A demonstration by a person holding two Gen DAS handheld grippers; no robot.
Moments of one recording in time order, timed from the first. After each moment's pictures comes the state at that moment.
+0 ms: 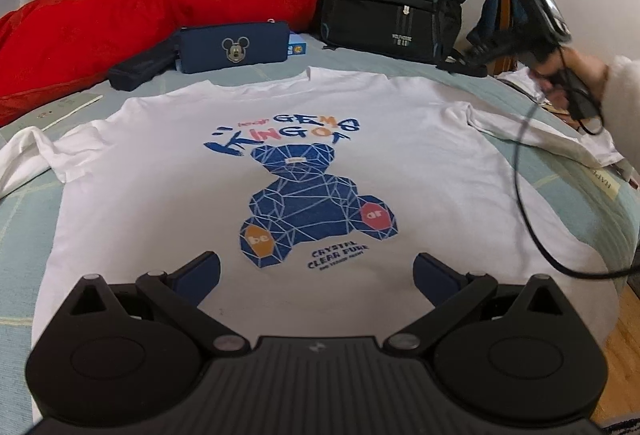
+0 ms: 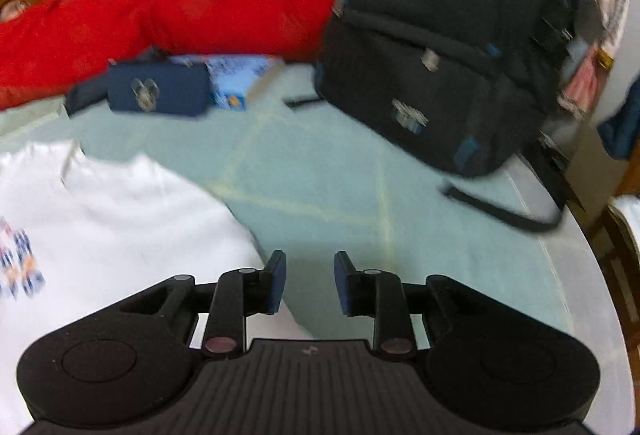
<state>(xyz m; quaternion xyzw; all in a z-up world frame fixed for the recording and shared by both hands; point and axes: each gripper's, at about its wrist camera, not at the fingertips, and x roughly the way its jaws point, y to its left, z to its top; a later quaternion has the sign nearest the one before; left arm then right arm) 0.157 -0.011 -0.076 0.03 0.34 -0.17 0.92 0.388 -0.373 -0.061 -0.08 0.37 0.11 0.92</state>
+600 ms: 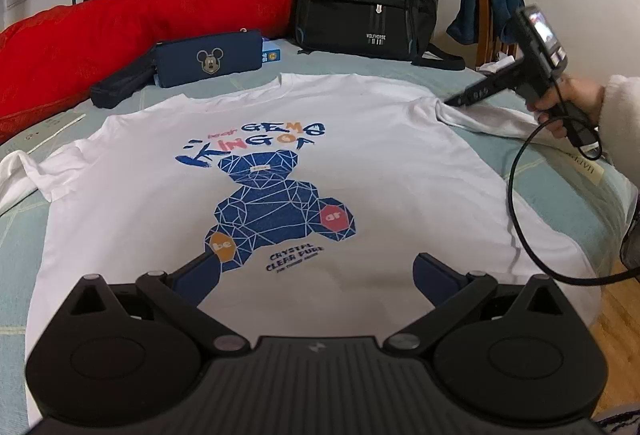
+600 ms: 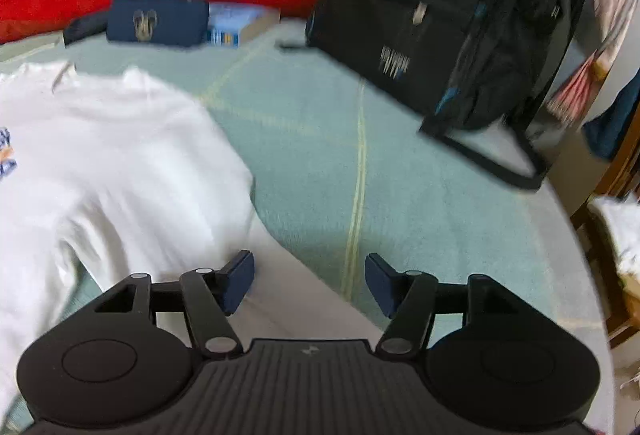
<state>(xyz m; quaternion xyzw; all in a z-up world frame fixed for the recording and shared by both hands) 0.146 -0.029 -0.067 0.05 0.33 -0.18 0.92 0.363 -0.392 -0.102 -0.13 0.39 0.11 0.91</state>
